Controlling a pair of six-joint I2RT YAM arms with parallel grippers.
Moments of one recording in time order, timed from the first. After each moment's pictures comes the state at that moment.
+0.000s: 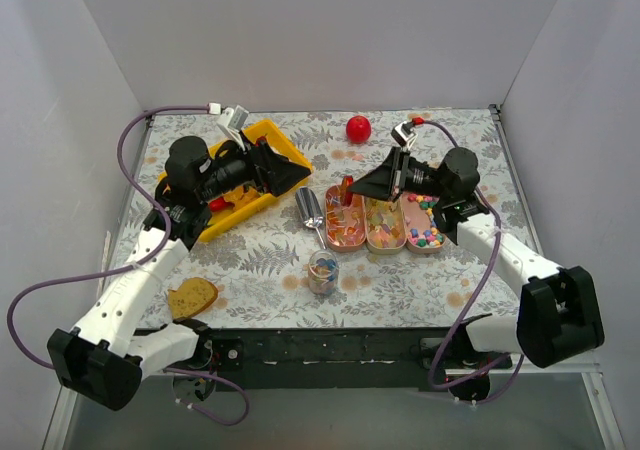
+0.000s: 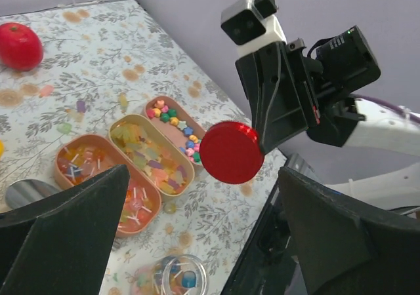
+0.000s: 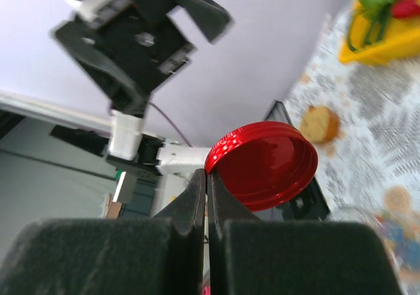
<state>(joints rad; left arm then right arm) -0.38 1.08 1.07 -0.04 0.60 -0.52 0.38 1.28 0.82 0.55 -1.02 1.27</state>
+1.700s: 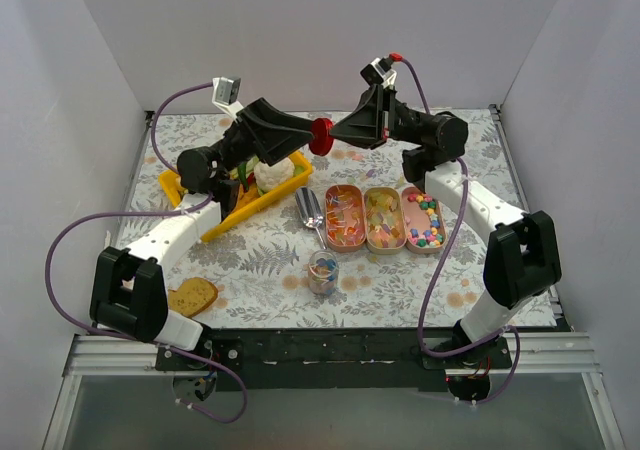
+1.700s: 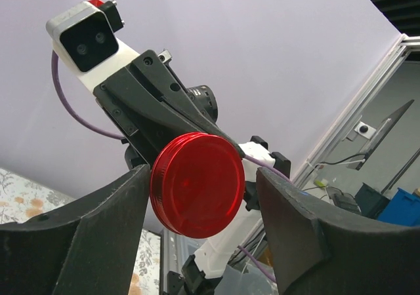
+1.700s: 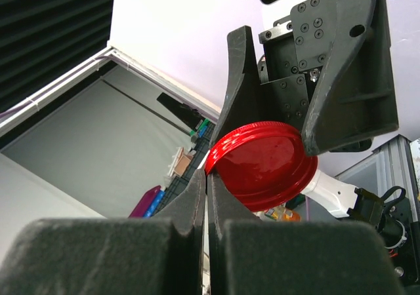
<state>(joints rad) -0.37 1.44 1.05 1.25 0.80 -1.36 0.47 1.64 1.31 1.25 -1.03 2.00</state>
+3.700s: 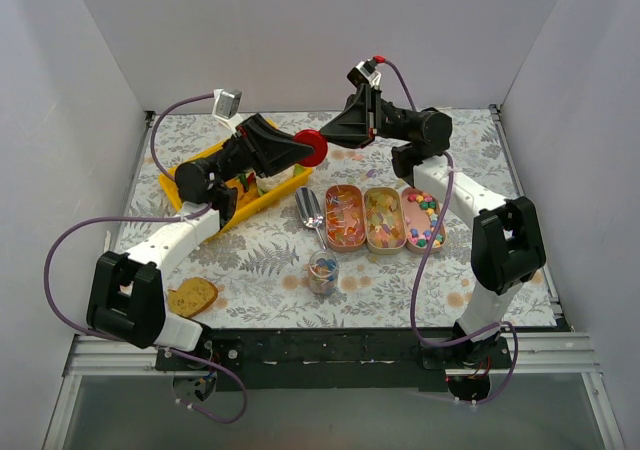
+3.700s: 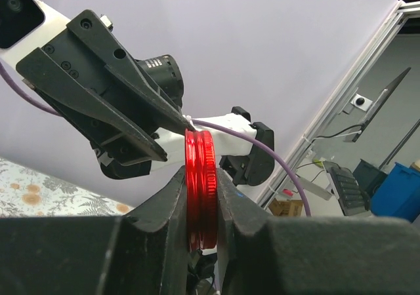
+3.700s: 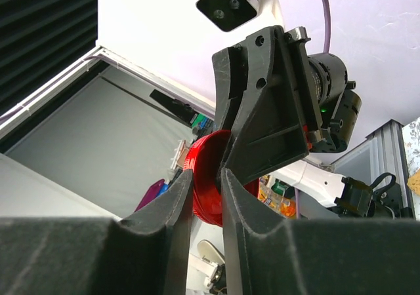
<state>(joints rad) -0.37 1.41 0.96 1.36 0.87 -1.37 0.48 1.76 1.39 1.26 -1.08 2.01</state>
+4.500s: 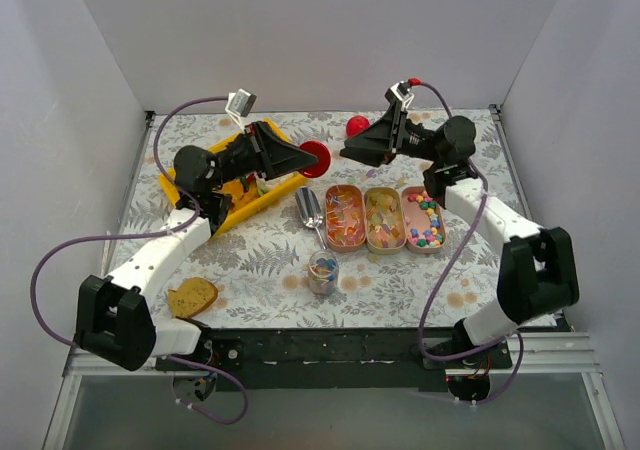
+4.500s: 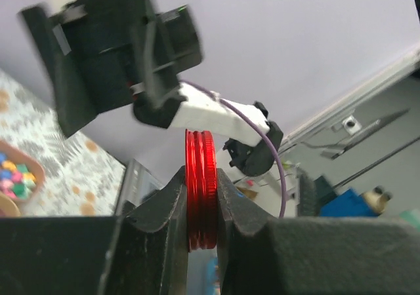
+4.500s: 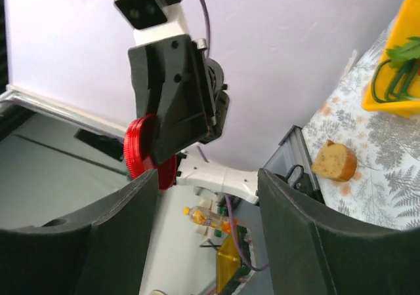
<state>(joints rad) -0.38 1.29 0.96 0.95 0.93 -1.37 0.34 1.56 1.10 0.95 -1.08 1.64</state>
